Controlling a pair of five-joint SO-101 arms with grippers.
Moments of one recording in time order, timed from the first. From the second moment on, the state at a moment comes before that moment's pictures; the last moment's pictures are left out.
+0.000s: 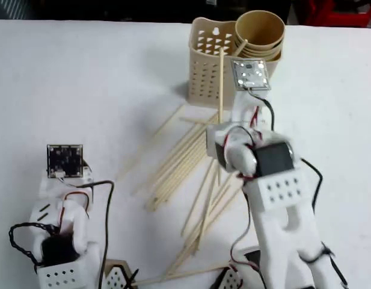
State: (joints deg) left arm -16.8 -102.5 89.7 51.6 -12.5; right arm -19.3 -39.1 23.4 75.5 -7.8
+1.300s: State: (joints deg) left arm -16.9 -102.5 89.7 51.6 -12.5; right arm -13.5 -7.5 22.9 -14.9 1.2
